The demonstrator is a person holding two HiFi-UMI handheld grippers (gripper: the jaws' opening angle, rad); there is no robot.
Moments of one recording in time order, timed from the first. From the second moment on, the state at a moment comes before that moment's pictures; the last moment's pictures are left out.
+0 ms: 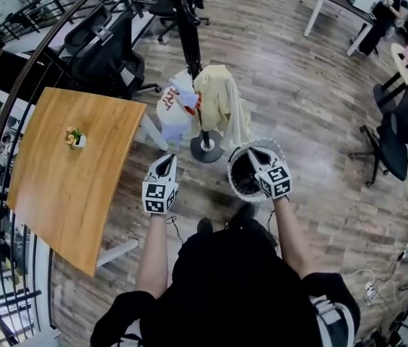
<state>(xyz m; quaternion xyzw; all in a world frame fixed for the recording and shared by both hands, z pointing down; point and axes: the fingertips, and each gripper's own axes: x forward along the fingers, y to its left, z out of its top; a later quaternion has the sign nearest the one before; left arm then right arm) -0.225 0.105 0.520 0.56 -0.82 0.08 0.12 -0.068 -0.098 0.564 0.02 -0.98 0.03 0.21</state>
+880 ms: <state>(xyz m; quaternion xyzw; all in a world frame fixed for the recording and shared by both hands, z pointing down) -0.217 0.199 0.534 0.61 -0.78 0.11 0.12 -0.034 0.003 0.589 0.09 -0.97 0.08 0.21</state>
